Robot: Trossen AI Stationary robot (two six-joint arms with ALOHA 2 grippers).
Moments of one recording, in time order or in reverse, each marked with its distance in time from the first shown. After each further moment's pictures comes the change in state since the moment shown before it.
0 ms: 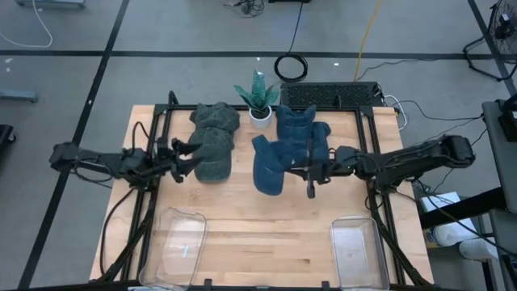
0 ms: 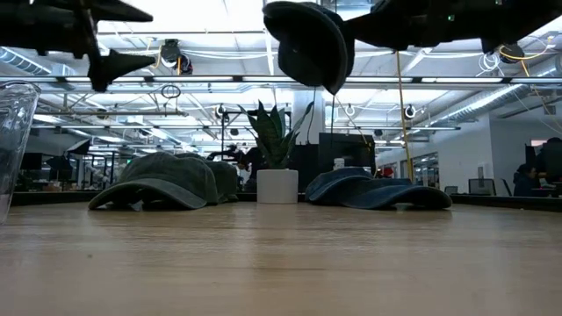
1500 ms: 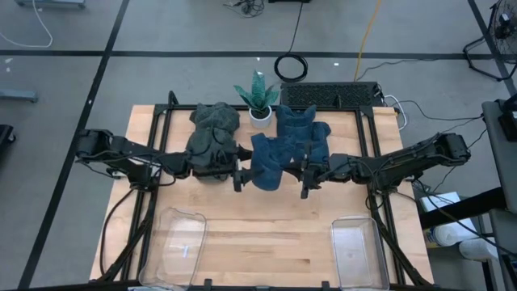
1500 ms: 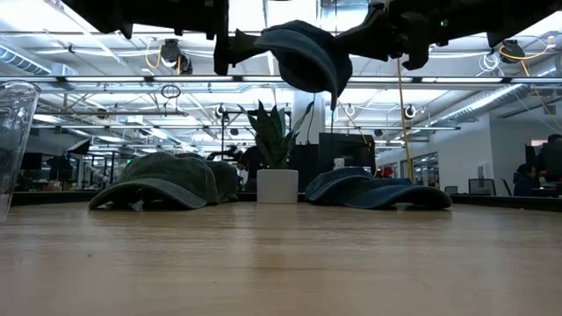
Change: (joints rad) left arm 0.103 1.028 0.538 0.362 0.301 0.015; right arm 0.071 0.062 0.037 -0.052 0.243 -0.115
